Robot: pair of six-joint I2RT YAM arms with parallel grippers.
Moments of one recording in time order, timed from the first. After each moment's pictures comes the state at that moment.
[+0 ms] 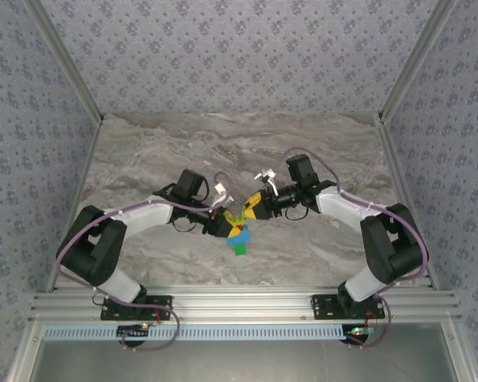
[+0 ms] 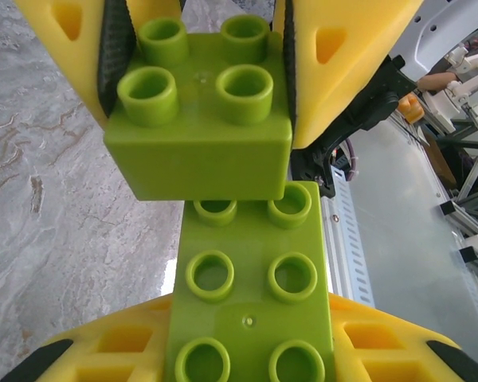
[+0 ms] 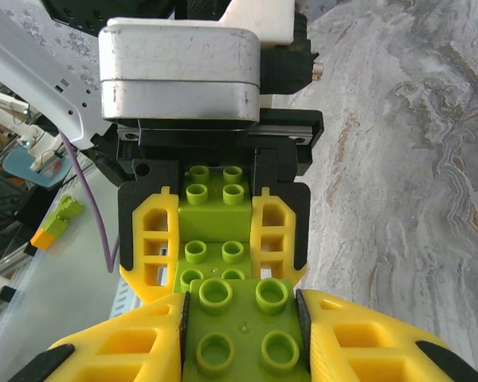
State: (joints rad) left arm -0.55 1.56 0.80 -0.22 1.13 0.21; right arm 0.45 1.56 0.89 -0.14 -1.19 -0.19
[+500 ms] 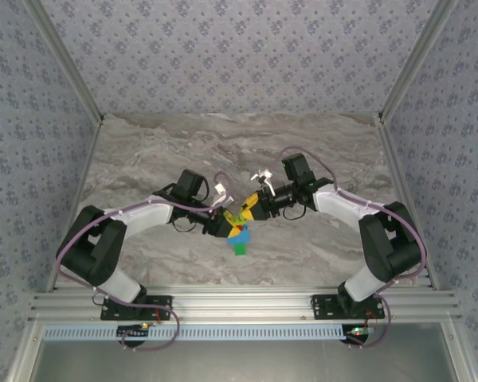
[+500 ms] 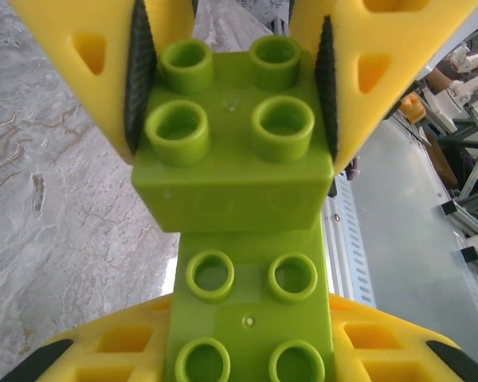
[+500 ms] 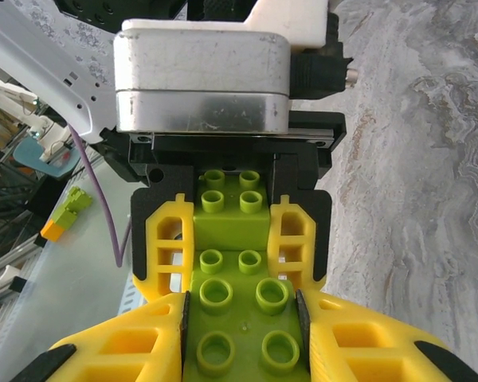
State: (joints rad) left arm -0.55 1.56 0.80 -0.22 1.12 0.21; right arm 0.47 1.58 0.92 -0.20 -1.19 -0.23
